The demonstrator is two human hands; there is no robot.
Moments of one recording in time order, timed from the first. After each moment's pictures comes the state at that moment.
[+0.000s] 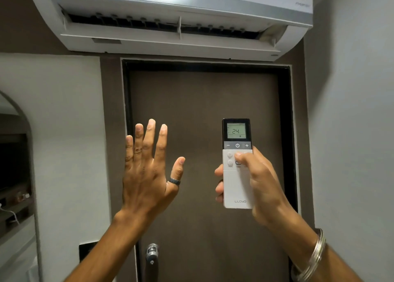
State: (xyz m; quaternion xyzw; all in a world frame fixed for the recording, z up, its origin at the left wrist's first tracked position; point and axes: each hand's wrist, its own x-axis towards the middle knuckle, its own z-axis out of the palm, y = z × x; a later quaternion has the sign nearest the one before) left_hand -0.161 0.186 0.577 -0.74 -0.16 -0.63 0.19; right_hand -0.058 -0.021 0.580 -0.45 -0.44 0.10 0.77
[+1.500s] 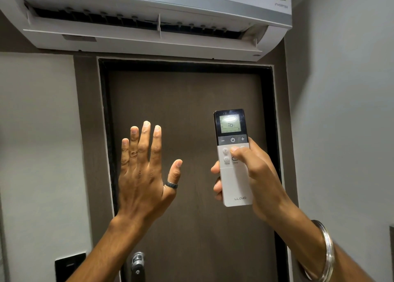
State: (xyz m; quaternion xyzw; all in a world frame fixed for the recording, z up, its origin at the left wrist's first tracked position) left_hand -0.122 0.178 0.575 -0.74 -0.11 -0.64 0.16; right_hand -0.041 -0.044 0.592 -0.47 -0.48 0.04 0.74
